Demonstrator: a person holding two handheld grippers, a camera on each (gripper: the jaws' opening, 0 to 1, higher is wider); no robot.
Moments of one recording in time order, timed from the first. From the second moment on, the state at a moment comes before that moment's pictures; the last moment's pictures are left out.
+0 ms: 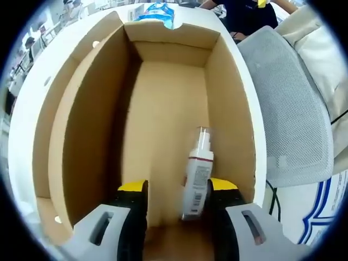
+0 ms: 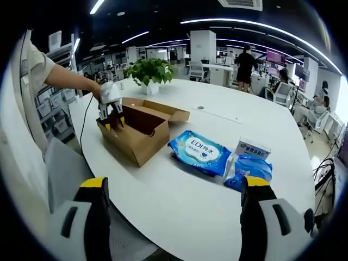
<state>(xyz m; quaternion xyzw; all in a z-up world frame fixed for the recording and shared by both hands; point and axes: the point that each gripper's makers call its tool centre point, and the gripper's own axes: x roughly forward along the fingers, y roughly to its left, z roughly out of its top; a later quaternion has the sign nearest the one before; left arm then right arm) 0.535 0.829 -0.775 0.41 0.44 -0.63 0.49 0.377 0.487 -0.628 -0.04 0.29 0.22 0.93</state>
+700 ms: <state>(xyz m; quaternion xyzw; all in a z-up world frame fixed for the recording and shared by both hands) 0.516 0.822 -0.783 0.45 0.42 -0.66 0.43 0.376 0.488 -0.627 -0.04 0.29 0.21 0.93</state>
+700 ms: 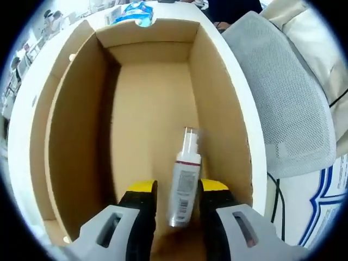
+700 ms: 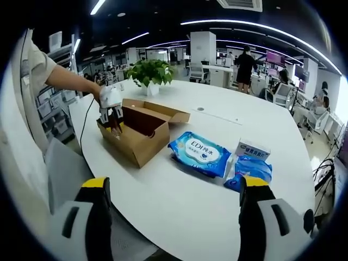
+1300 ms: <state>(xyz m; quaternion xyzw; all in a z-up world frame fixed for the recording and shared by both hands) 0.520 0.826 -0.787 0.47 0.42 -0.64 0.44 0.375 0.491 -0.626 -0.04 0.28 0.22 0.93</state>
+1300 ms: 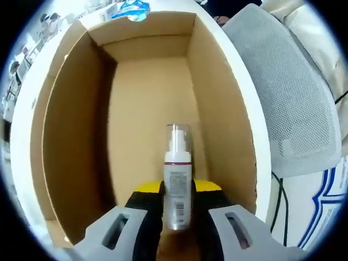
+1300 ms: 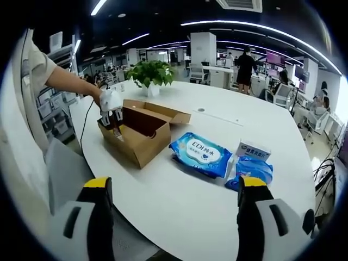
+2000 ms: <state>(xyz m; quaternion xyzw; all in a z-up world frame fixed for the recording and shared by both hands) 0.520 0.800 -0.753 0.43 0.42 -0.62 0.51 0.380 0.505 -0.618 -0.04 0.26 0.24 0.93</state>
